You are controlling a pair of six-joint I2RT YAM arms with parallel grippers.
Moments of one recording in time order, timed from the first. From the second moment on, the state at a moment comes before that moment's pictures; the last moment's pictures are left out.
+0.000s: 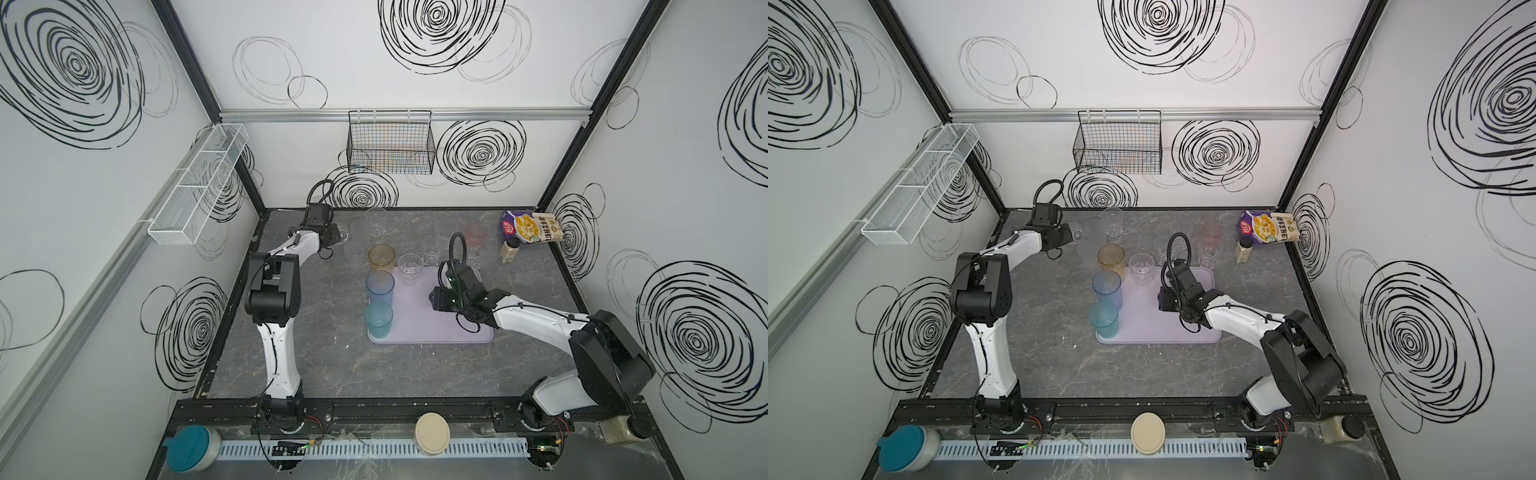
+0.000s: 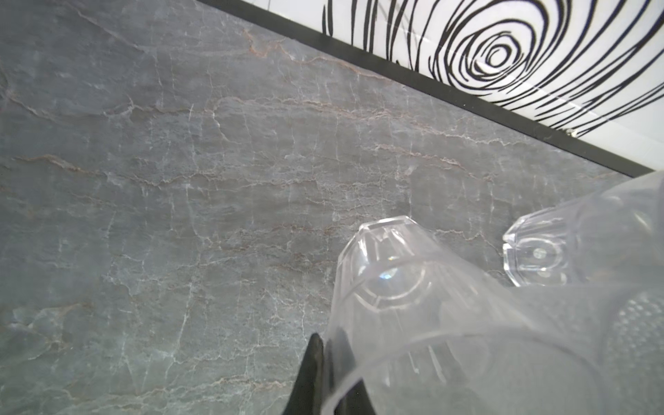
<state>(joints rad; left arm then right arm) -0.04 2.10 1.54 -0.30 -0.06 -0.38 0.61 1.47 0.76 -0.15 0.00 0.63</state>
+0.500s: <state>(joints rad) -0.04 1.56 1.26 -0.31 -0.06 -0.41 0.62 1.33 0.78 -0.24 0.02 0.63</state>
